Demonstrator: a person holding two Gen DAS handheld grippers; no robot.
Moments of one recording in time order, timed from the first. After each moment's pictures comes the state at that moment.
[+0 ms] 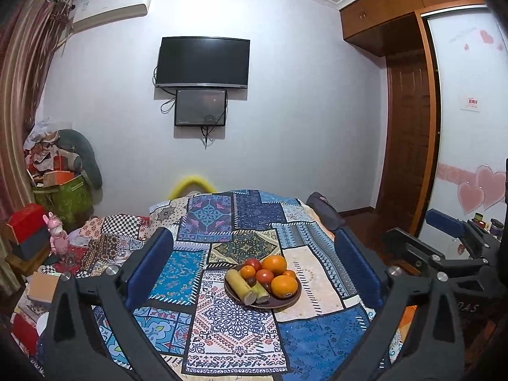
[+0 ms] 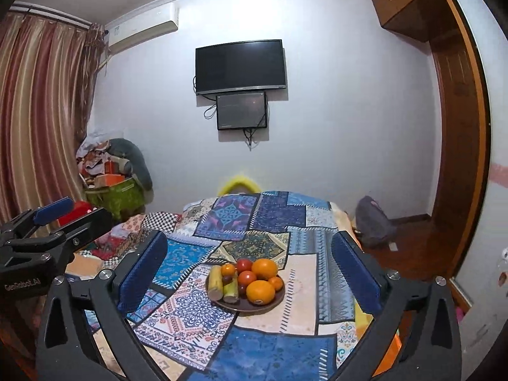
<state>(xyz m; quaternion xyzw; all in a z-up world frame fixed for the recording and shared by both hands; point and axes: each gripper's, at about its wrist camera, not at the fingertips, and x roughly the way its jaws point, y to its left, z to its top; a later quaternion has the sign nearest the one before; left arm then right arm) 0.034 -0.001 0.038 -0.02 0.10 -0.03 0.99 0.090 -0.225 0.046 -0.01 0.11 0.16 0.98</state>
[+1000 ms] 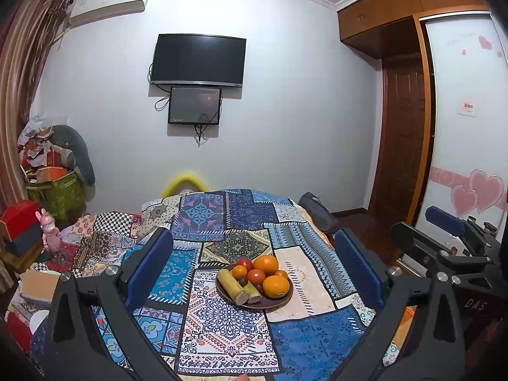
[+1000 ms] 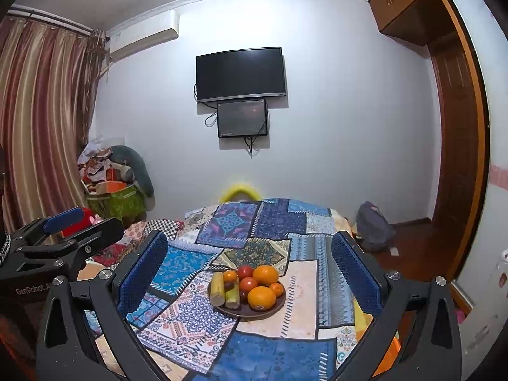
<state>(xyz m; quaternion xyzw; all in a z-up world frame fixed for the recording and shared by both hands) 0.033 -0.001 0.040 -0.03 0.10 -0.05 0.99 0.088 -0.226 0.054 0.00 0.09 0.17 0.98</state>
